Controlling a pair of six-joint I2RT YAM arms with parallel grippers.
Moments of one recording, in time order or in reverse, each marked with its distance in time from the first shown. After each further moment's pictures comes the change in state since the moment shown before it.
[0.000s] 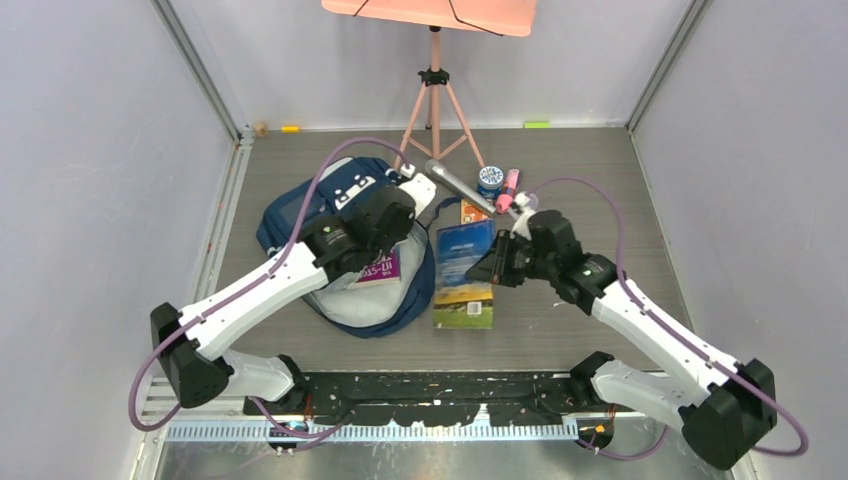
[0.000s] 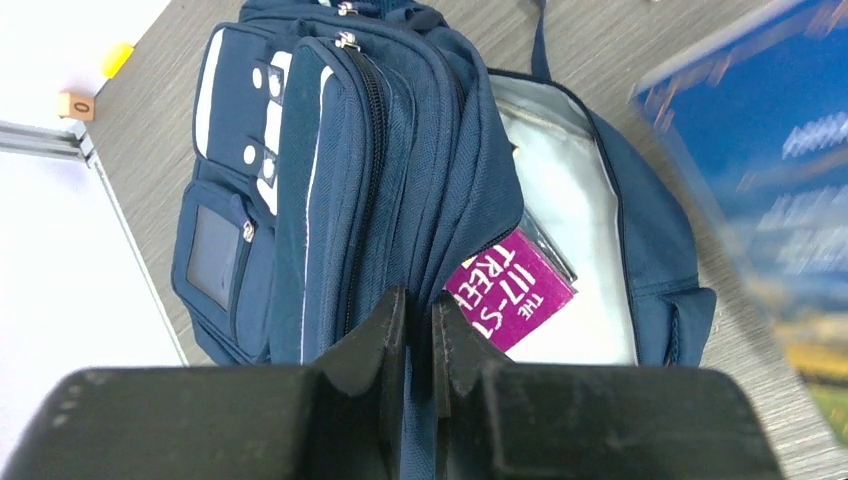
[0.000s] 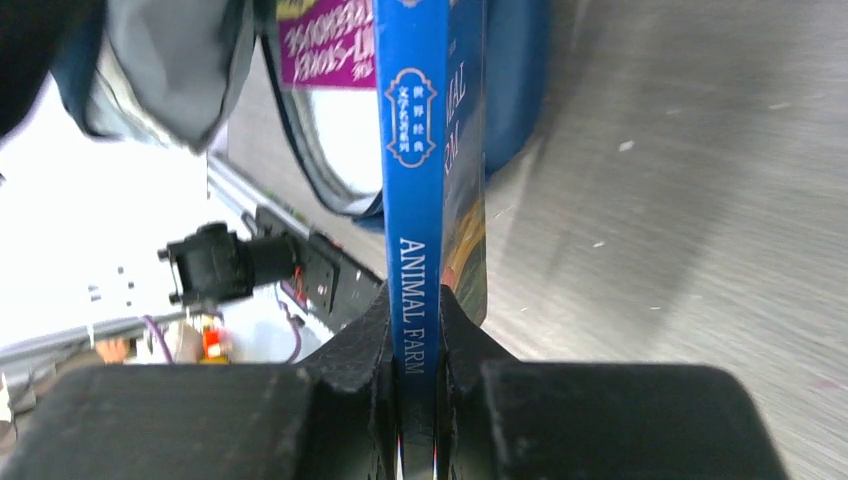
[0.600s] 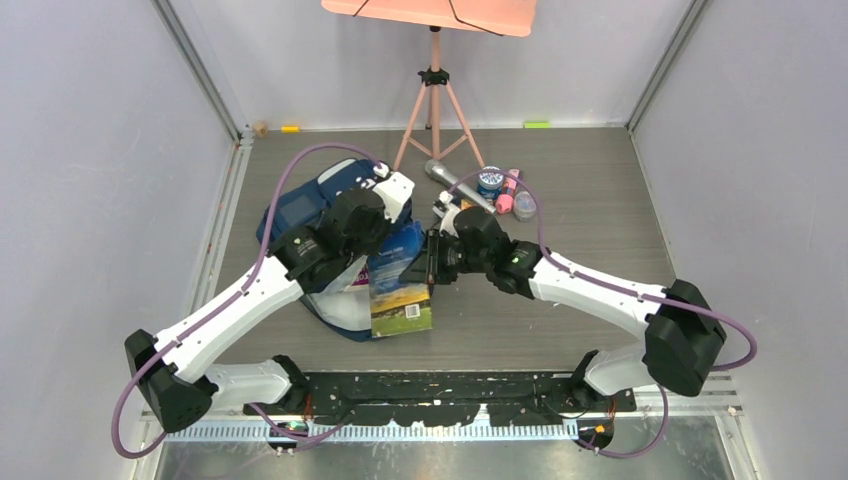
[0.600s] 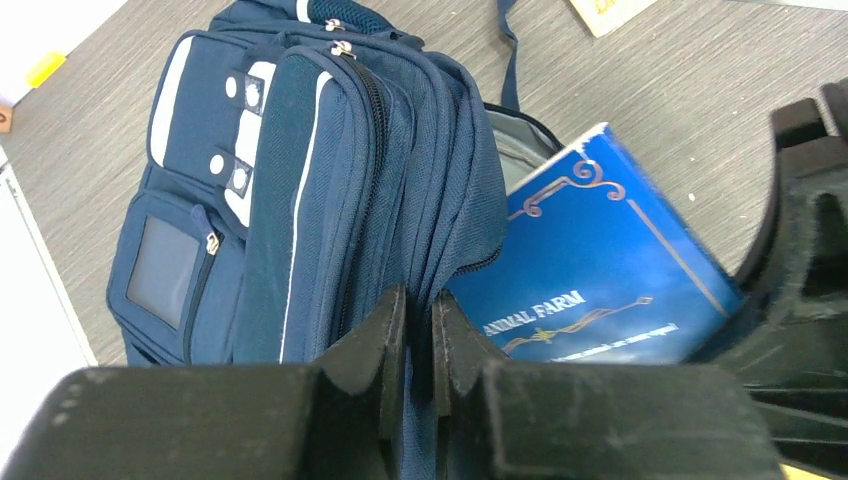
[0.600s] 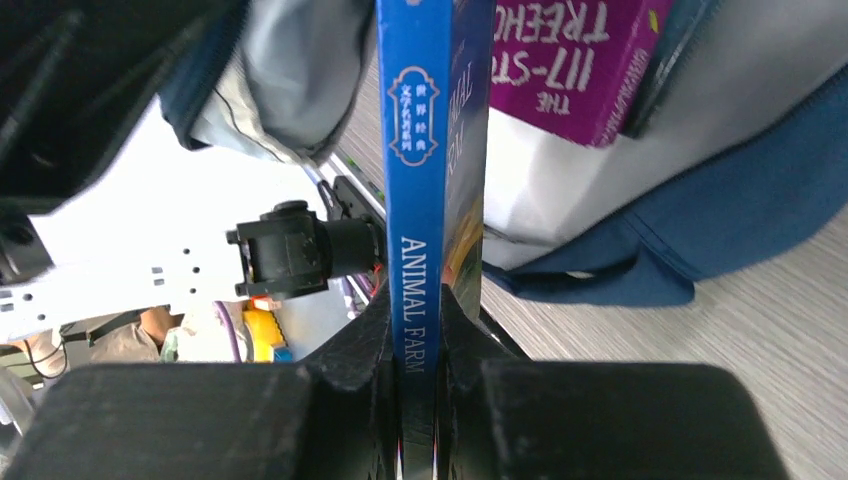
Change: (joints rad) left arm 0.098 -0.161 -0.132 0.115 0.182 -0.008; right arm 0.339 0.390 0.164 0.311 0.031 0.130
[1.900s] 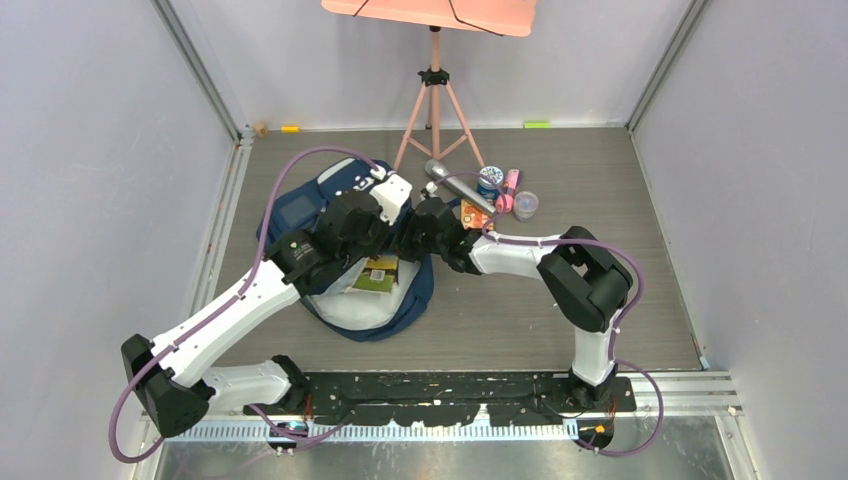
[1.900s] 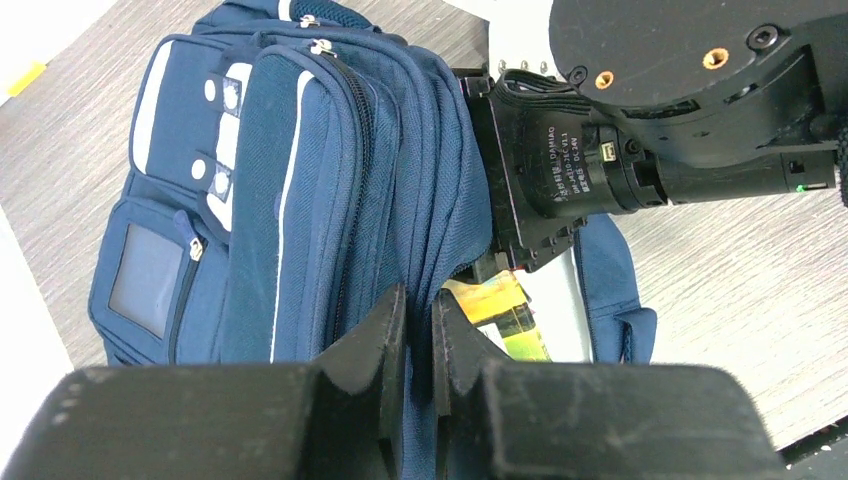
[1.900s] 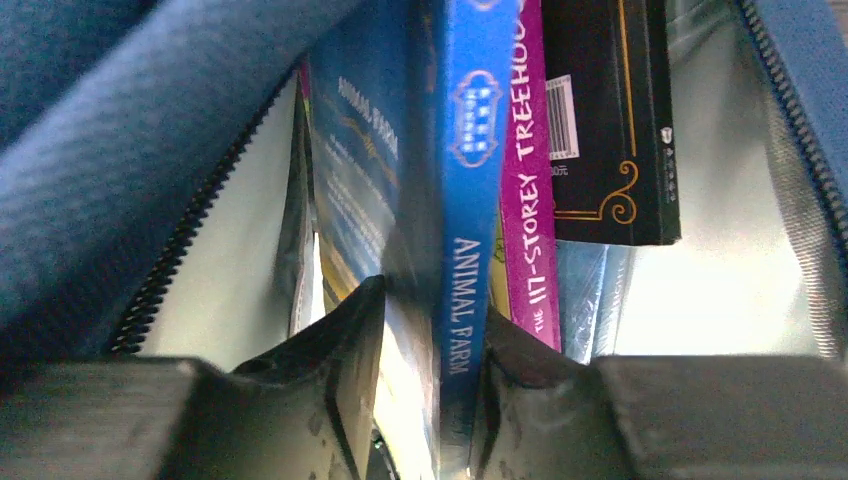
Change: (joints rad) left arm 0.011 -0.029 -0.037 0.032 0.049 -0.003; right arm -0.048 0.524 0.207 0.328 0.192 0.254
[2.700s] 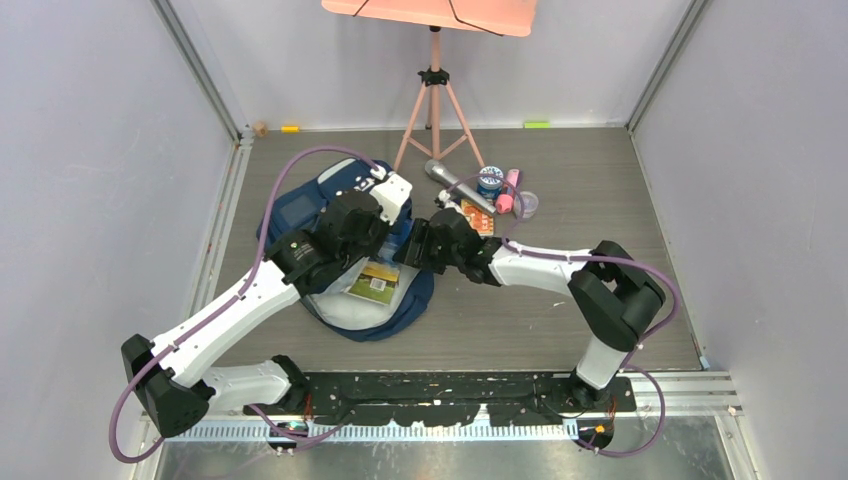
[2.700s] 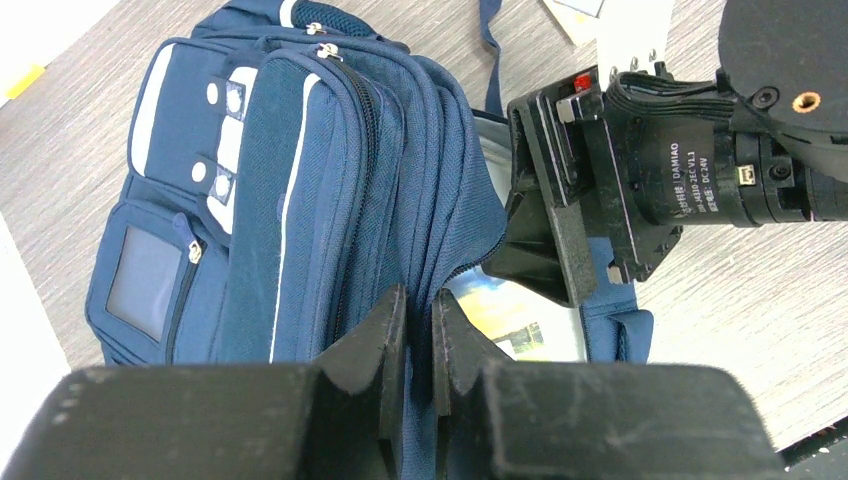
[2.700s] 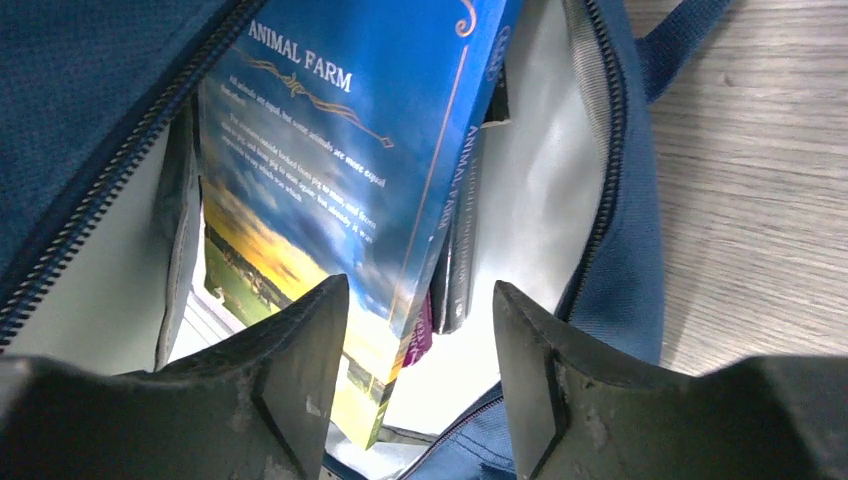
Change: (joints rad) left arm 0.001 0.000 -0.002 0.012 0.000 0.000; right arm 0.015 -0.178 -0.149 -0.135 0.102 -0.175
